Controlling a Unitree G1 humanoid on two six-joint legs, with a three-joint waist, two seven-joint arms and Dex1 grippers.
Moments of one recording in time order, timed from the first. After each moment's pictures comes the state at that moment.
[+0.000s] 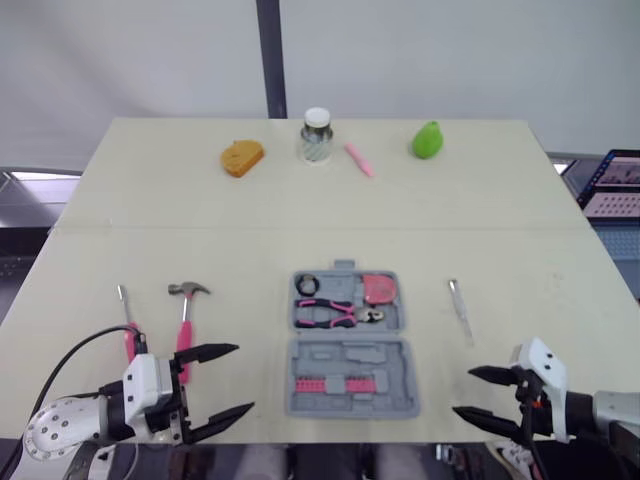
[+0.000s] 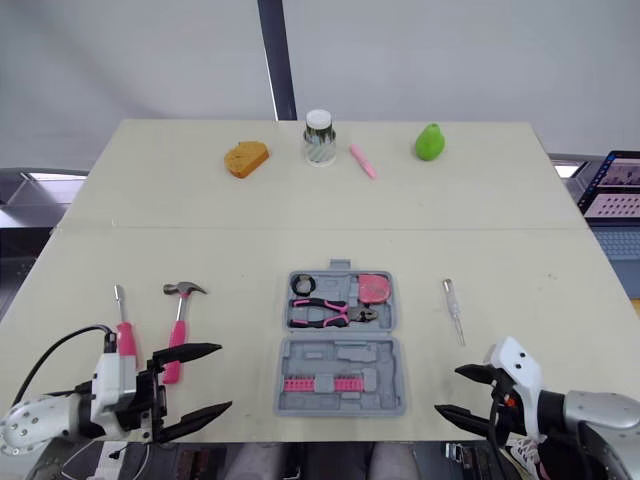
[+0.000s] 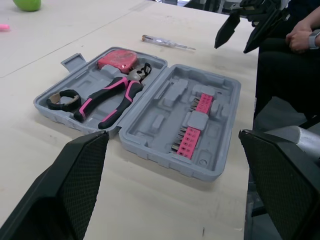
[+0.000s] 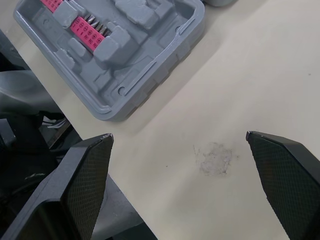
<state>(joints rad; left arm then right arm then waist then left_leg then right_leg) 0.43 0.64 0.25 -0.38 -0.49 -0.03 -1.09 0.44 -0.87 -0.29 -0.40 0.49 0.53 1.03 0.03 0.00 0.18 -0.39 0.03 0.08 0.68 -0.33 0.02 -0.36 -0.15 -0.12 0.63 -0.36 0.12</state>
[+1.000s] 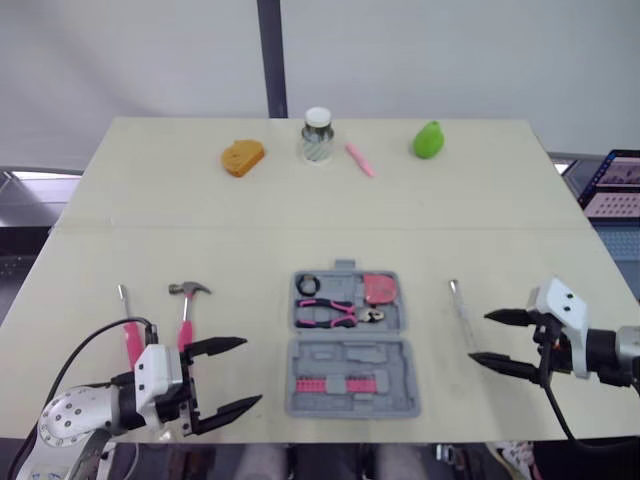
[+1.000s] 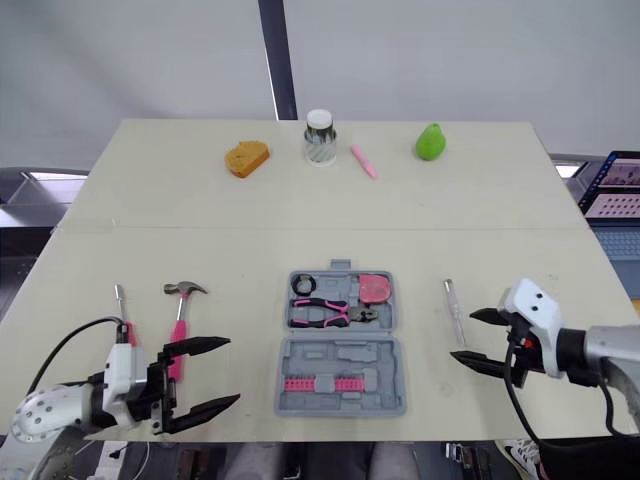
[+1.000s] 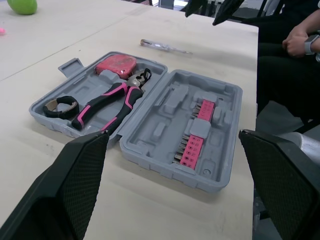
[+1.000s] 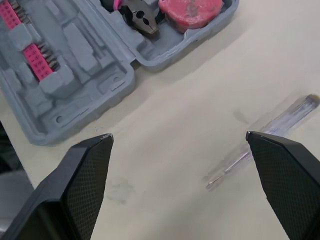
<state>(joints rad) 0.37 0.64 0.20 -0.38 -0.49 0.00 -1.07 0.08 -1.08 -0.24 -0.23 0.43 0.46 1.13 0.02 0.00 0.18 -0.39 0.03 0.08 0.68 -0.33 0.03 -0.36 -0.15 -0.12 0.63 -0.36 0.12</state>
